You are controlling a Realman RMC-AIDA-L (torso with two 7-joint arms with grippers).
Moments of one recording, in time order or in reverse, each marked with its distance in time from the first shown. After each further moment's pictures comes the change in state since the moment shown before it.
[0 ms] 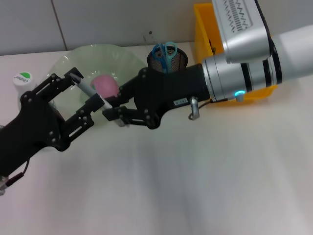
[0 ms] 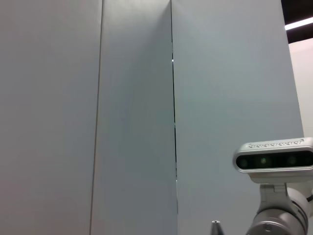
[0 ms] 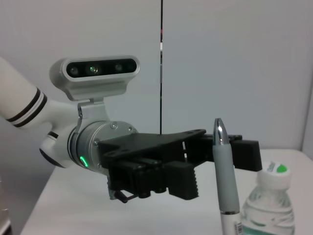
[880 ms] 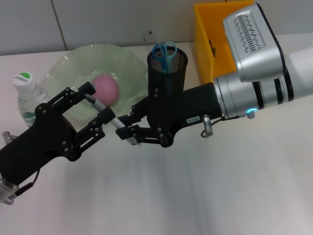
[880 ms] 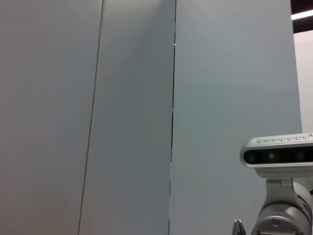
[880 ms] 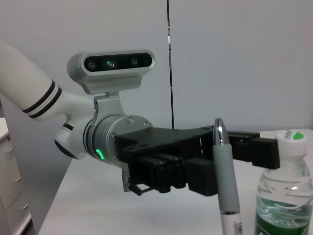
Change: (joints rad) left arm -0.003 0.000 0.047 -0.042 0.001 -0.039 -0.004; right arm -0.050 -0.001 0.002 0.019 -0.013 -0.041 -0.011
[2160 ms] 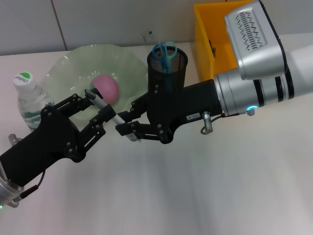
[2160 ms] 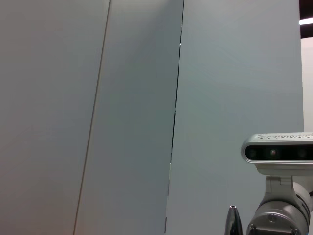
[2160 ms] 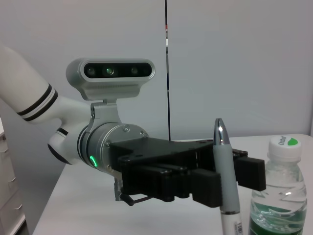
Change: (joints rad) left arm -0.013 0.000 0.002 -0.044 0.000 -0.010 -0.013; right arm 0.002 0.000 0.009 -0.005 0.002 0.003 -0.012
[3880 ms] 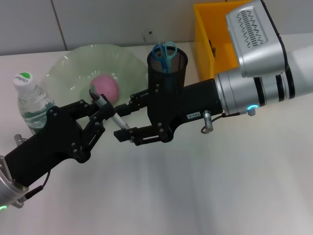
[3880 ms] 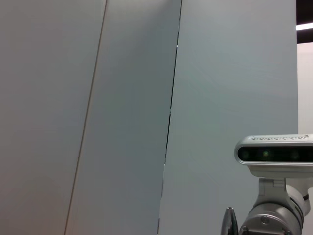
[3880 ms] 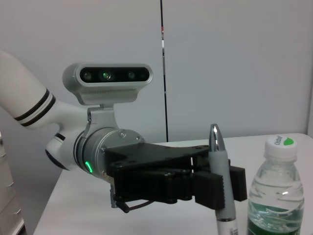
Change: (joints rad) left arm -0.016 -0.002 0.011 -0.025 -0.004 0.004 -0.005; right arm -0.005 0.000 0.002 -0.005 0.004 0.003 0.019
